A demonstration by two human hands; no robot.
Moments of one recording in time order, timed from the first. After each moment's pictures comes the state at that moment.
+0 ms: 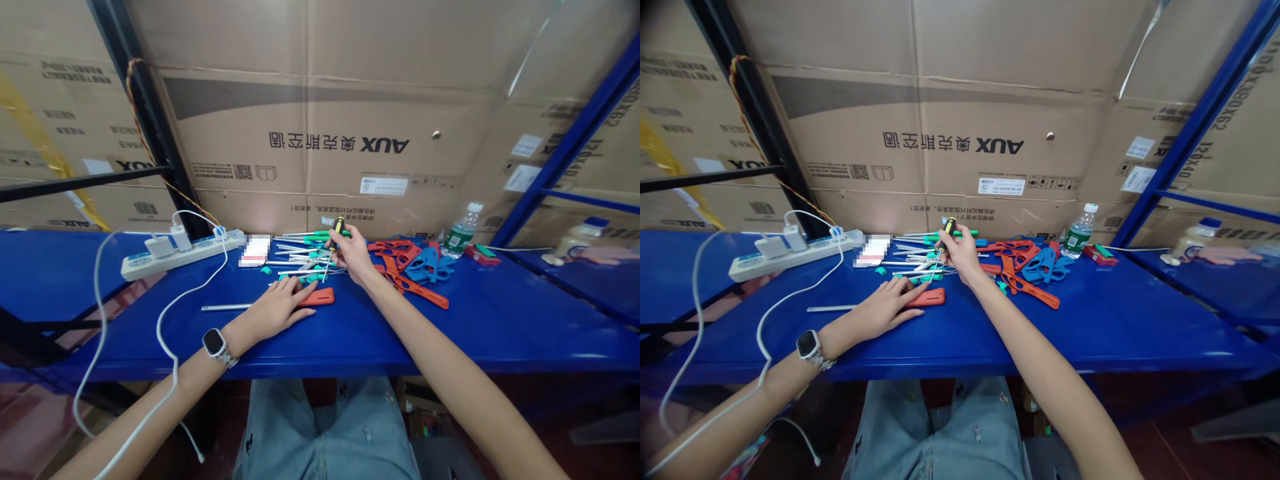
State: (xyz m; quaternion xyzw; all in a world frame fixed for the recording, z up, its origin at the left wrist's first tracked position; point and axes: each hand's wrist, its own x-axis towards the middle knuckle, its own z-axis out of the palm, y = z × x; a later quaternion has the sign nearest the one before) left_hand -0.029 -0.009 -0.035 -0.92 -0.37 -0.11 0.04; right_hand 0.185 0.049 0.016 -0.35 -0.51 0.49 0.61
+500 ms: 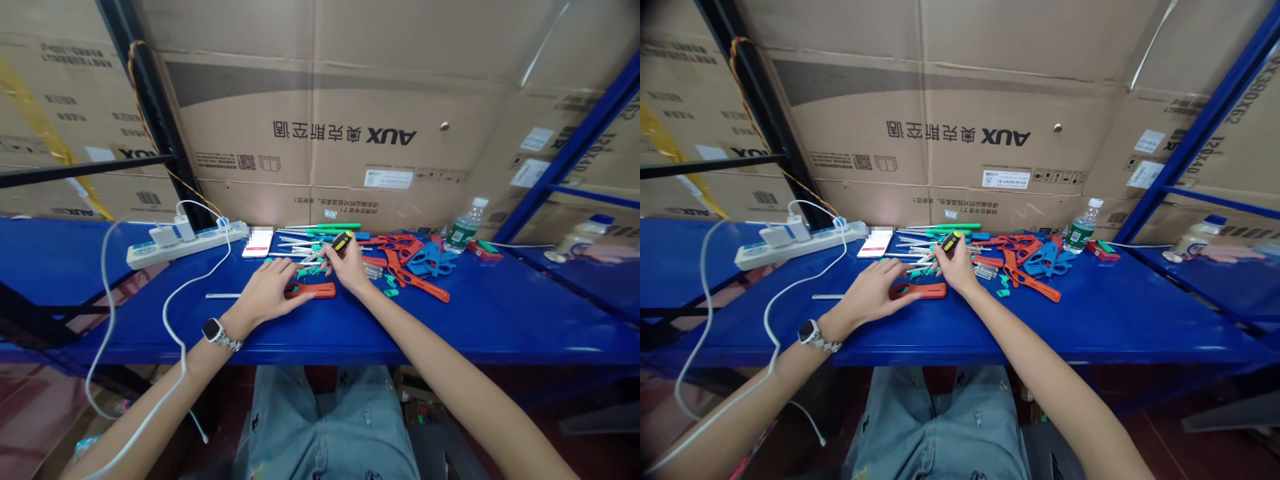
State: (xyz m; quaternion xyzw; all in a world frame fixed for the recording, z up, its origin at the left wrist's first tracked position) left_hand -0.036 -0.015 -0.020 -0.88 -0.39 -0.26 0.08; right_hand 0.173 0.031 -0.024 -0.36 -0.62 0.38 0.58
